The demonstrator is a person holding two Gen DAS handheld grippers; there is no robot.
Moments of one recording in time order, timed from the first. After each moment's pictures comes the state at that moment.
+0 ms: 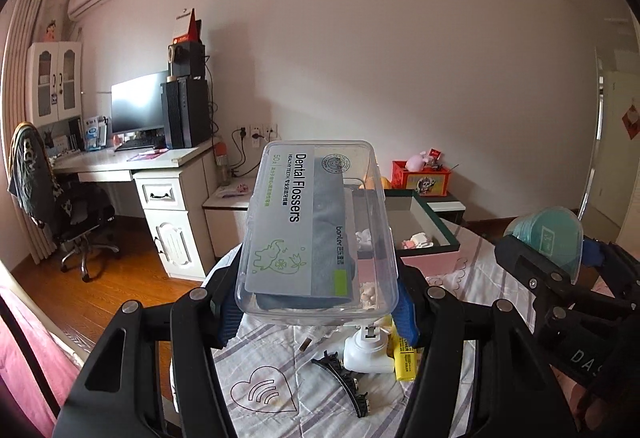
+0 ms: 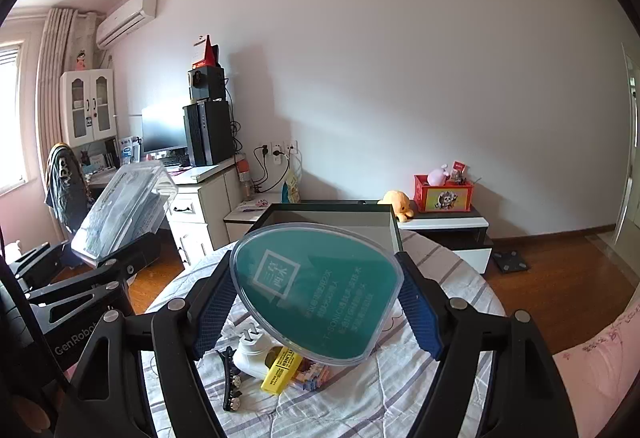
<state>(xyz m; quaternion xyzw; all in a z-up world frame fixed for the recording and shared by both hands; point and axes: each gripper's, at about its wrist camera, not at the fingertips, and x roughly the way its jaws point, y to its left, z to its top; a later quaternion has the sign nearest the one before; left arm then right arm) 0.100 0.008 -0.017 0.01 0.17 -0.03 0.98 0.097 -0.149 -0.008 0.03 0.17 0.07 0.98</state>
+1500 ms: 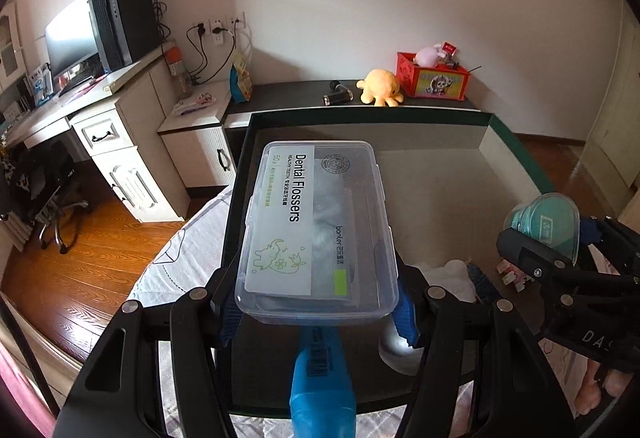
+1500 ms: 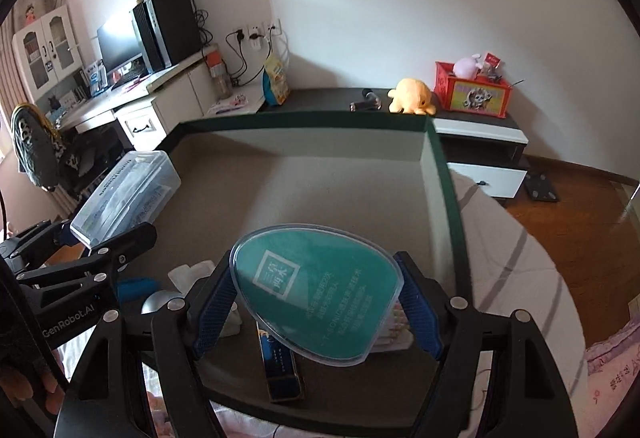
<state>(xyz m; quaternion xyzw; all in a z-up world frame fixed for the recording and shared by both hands) 0.421 -0.018 -0.127 0.04 0.39 -0.05 0.92 0.400 -0.179 -0.125 0.05 0.39 0.09 0.91</state>
